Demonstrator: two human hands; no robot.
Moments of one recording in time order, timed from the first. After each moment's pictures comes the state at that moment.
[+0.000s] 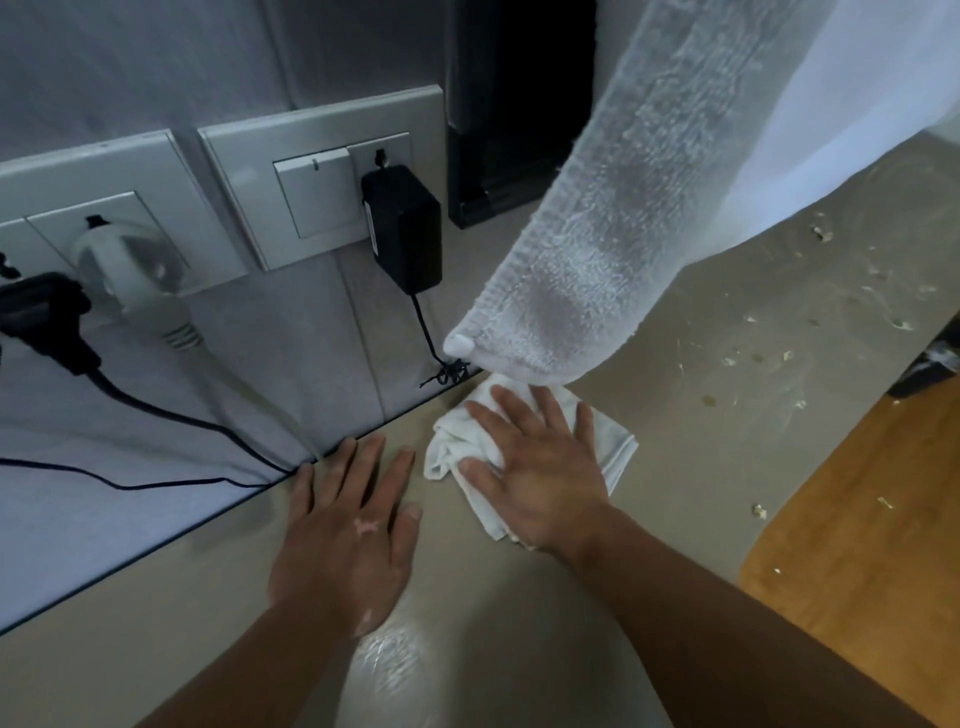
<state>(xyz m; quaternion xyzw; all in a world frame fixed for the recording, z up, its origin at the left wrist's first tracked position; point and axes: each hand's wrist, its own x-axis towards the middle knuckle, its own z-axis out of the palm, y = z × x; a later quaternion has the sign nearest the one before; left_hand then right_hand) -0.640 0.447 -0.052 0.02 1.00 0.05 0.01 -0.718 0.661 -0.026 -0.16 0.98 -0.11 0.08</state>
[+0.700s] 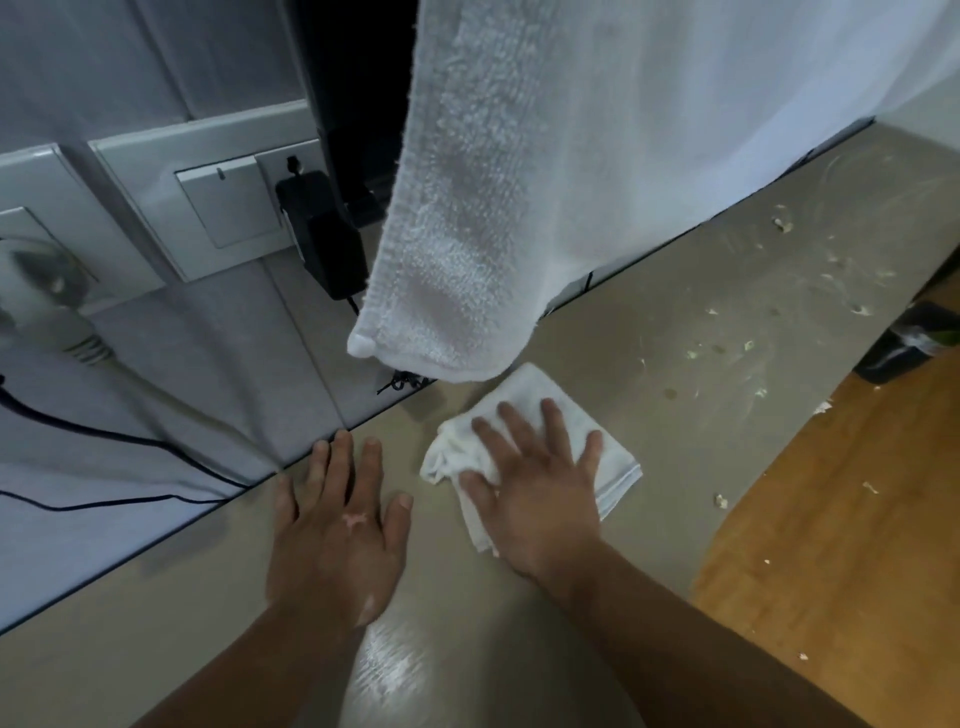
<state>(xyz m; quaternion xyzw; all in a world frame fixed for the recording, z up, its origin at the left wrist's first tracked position) -0.654 0.481 -0.053 -0.06 1.00 0.06 0.05 -0.690 0.685 -0.039 -0.09 0.99 -0.12 0.00</state>
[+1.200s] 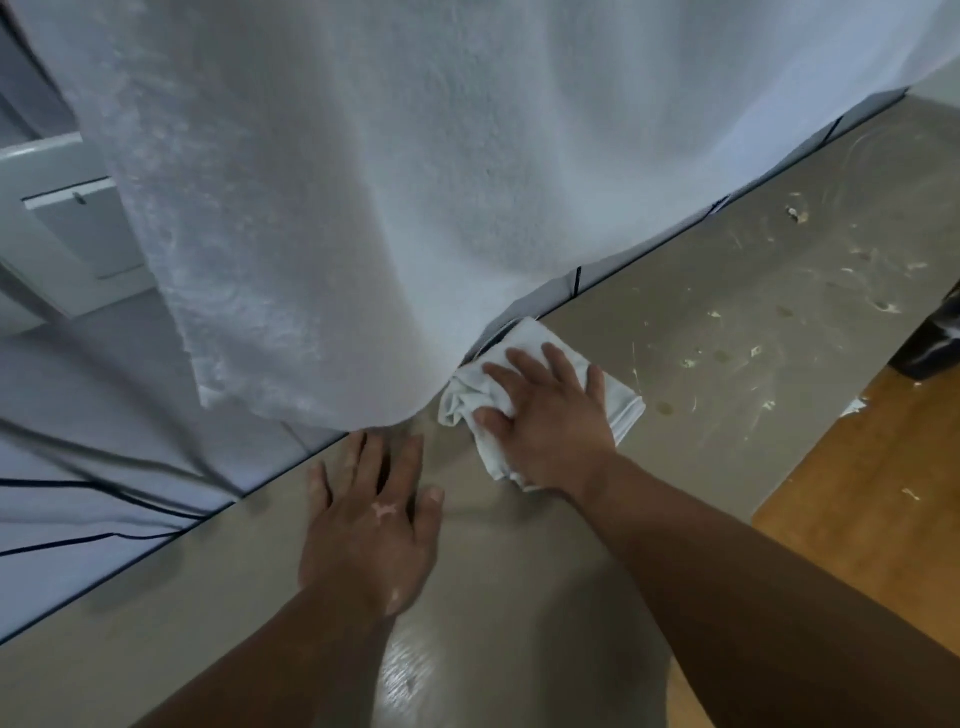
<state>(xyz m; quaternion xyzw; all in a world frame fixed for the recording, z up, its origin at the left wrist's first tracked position) -0.693 0.537 -0.047 -0.01 1.00 0.07 0.06 -0.794 0.736 -0.028 -0.12 0.98 -0.13 0.05</state>
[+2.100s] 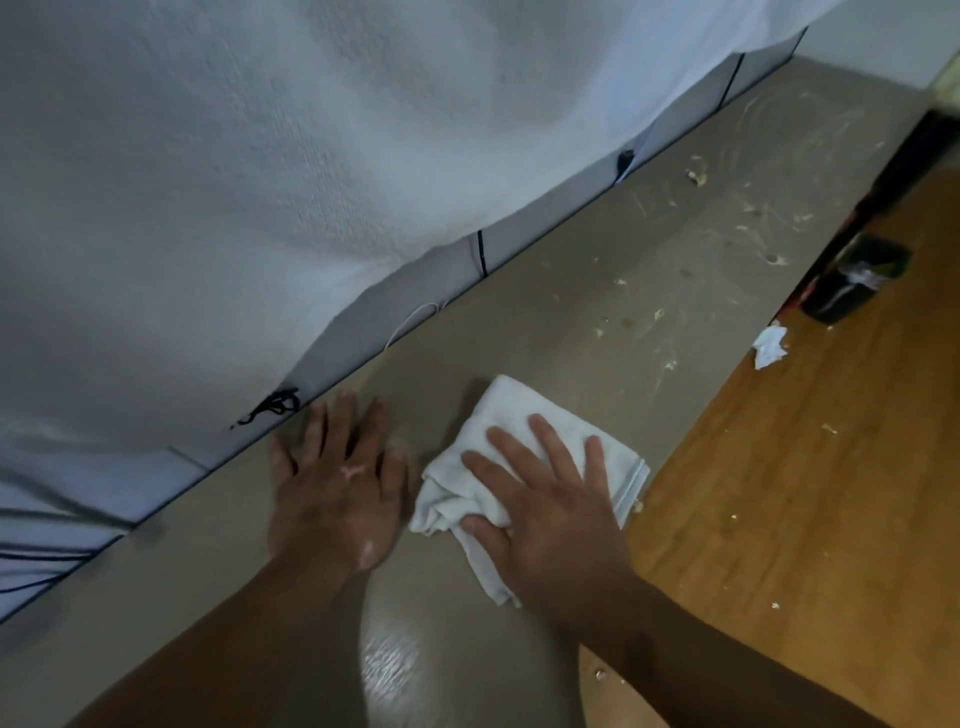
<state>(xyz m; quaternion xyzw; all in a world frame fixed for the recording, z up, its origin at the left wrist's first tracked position) -0.728 0.589 -0.039 0.00 0.99 0.04 0.10 -0.671 0.803 -0.050 -0.12 0.98 -0.14 -0.05</state>
